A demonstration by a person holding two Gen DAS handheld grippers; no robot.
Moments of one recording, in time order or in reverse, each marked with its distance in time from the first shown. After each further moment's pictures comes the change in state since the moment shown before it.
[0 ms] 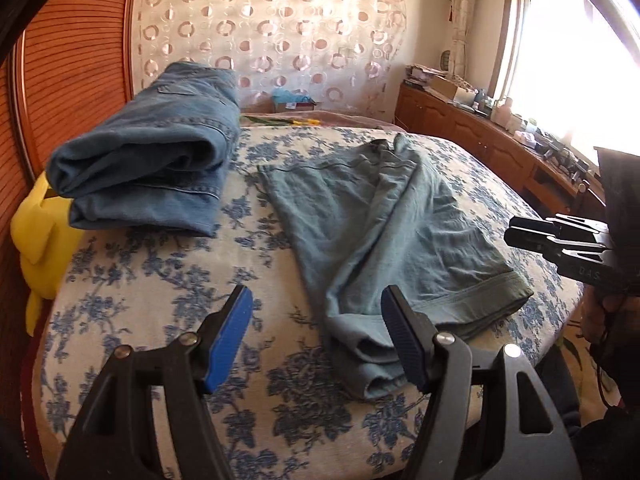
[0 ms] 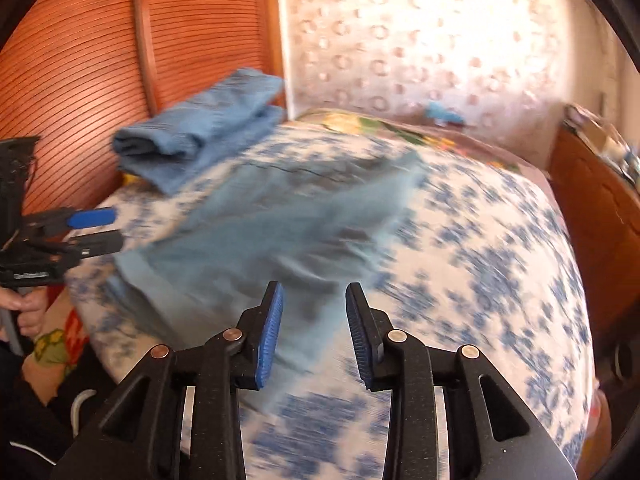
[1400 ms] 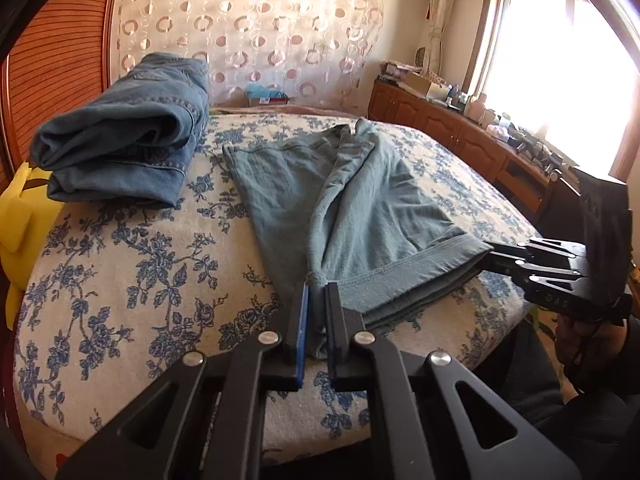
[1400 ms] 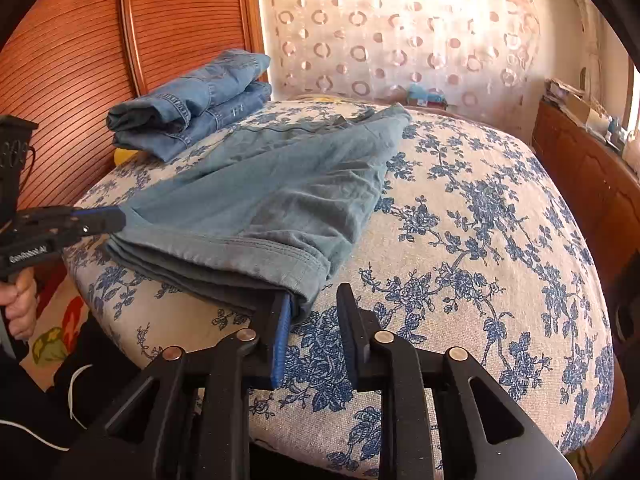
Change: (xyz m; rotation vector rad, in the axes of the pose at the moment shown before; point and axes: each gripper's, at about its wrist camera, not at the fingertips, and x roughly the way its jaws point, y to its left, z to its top) left arm -0.020 -0.016 -0.025 0.017 0.002 -0.104; right arm -0.012 0.029 -0.042 0.026 0.014 -0.030
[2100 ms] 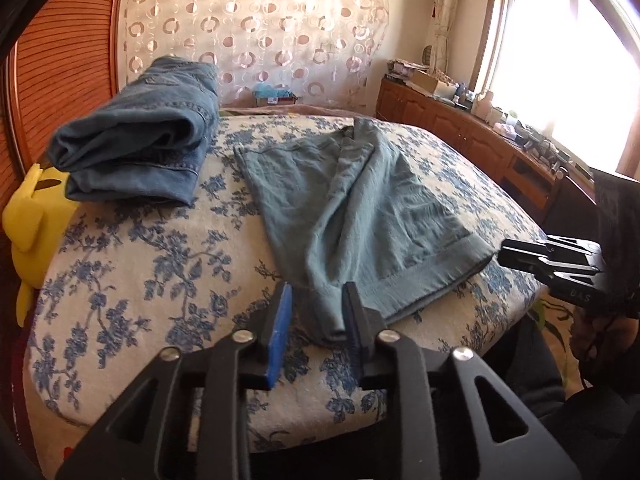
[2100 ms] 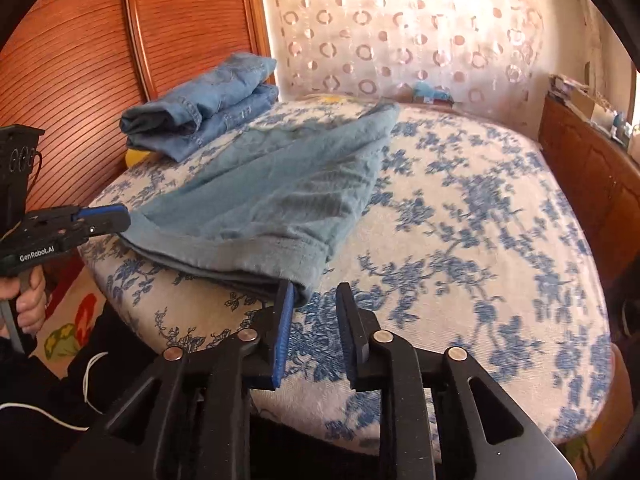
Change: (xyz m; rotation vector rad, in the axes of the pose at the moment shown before) left arm -0.011 0.000 0.001 0.000 0.003 0.053; right arm -0.027 -0.007 -0.005 0.012 -0.011 0.037
